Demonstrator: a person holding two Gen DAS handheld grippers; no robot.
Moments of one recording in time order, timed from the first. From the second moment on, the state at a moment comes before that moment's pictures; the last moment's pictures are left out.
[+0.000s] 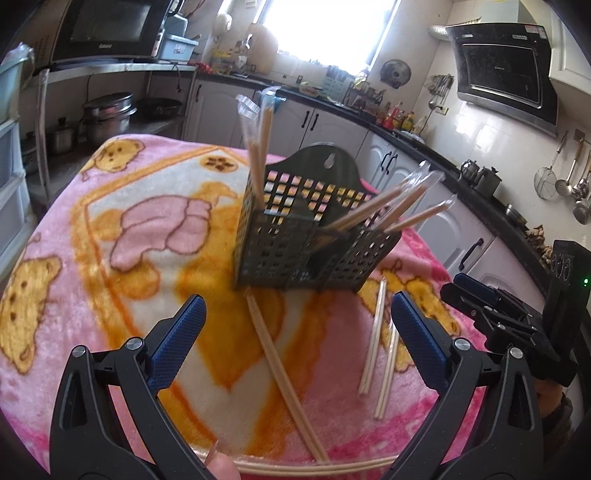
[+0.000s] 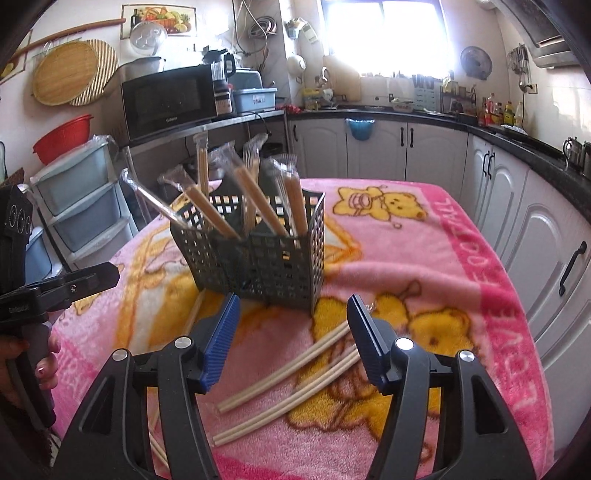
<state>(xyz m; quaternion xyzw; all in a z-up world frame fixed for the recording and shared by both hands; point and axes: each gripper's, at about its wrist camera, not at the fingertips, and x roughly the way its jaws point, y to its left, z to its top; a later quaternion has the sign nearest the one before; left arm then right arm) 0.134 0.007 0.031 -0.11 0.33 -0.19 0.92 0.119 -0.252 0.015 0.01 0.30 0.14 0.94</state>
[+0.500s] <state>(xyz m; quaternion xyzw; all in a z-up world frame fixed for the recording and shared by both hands) 0.117 0.028 -0.011 -0.11 0.38 -0.15 0.91 0.125 -0.255 -0.001 0.01 0.32 0.13 0.94</state>
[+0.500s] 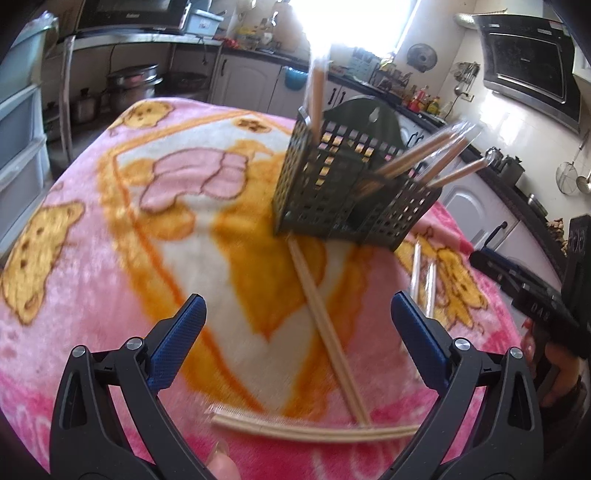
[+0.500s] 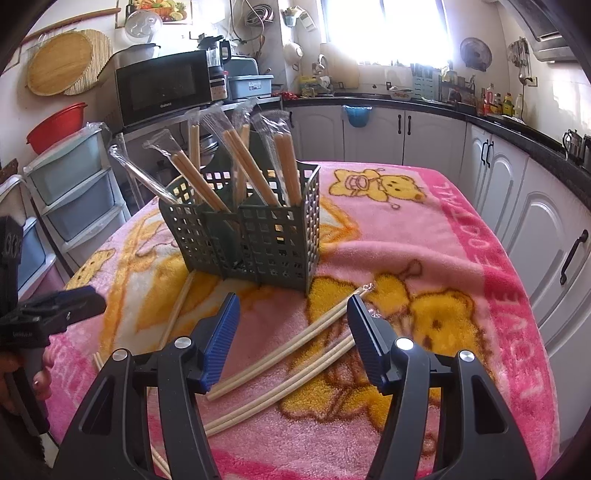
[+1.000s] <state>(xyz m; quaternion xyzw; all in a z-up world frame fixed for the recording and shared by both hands) 0.076 0.051 -0.040 -0.15 0.43 -0.13 0.88 0.134 -0.272 -0.021 0.02 0.34 0.10 0.93</state>
